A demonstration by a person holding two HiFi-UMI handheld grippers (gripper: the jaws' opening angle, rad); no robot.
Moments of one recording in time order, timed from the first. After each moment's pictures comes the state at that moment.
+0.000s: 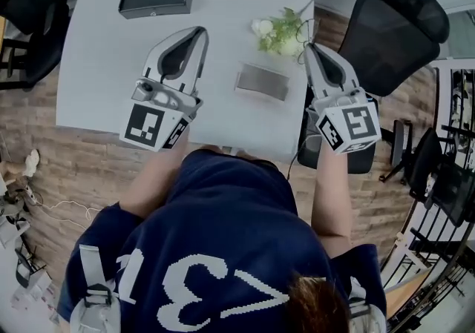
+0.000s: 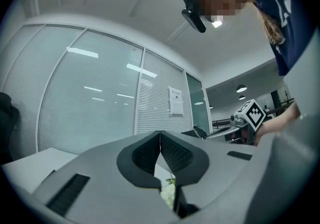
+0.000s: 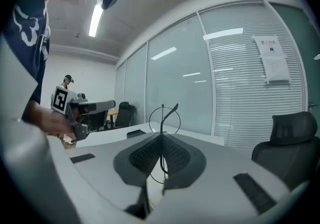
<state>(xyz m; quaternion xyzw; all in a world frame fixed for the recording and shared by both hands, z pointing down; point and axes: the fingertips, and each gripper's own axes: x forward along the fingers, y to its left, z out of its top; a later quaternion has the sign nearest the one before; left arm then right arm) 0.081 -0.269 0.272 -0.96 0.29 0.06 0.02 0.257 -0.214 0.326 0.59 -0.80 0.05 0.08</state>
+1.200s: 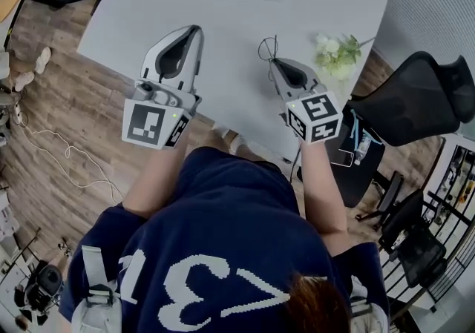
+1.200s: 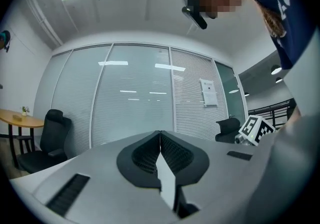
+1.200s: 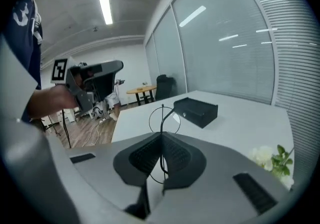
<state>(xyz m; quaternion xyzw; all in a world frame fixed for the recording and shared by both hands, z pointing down) -0.075 -0.267 0.299 -0.88 0.48 0.02 0.02 0.070 -0.251 0.449 0.38 -0.89 0.15 0.20</state>
